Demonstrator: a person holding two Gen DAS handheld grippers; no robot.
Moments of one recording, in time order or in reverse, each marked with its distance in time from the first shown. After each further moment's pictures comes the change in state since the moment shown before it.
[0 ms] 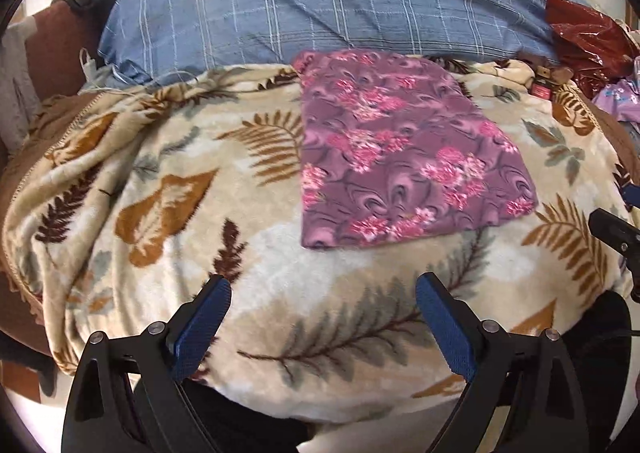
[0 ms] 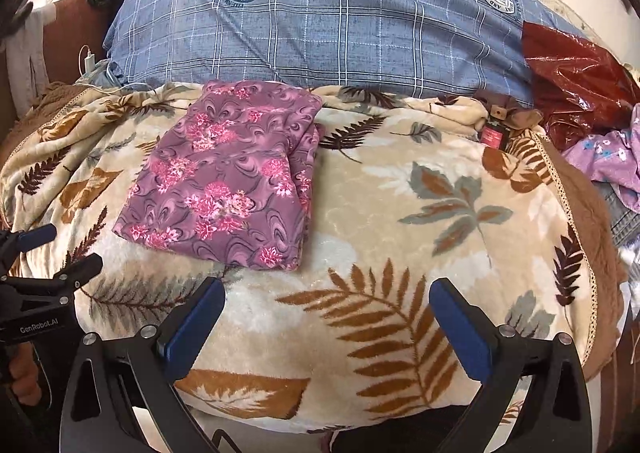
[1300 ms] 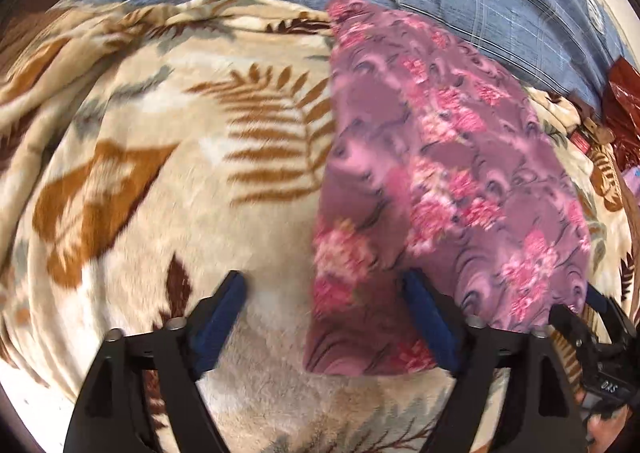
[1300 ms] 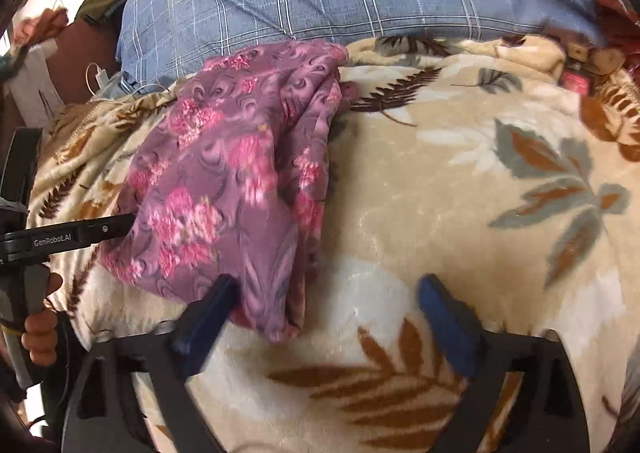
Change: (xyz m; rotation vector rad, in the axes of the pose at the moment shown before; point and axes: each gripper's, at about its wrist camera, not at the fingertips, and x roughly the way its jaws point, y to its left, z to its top) left arm 0.142 0.045 0.060 -0.241 0.164 -0.115; right arm 0.117 -0.023 0.005 0.096 0.093 0.248
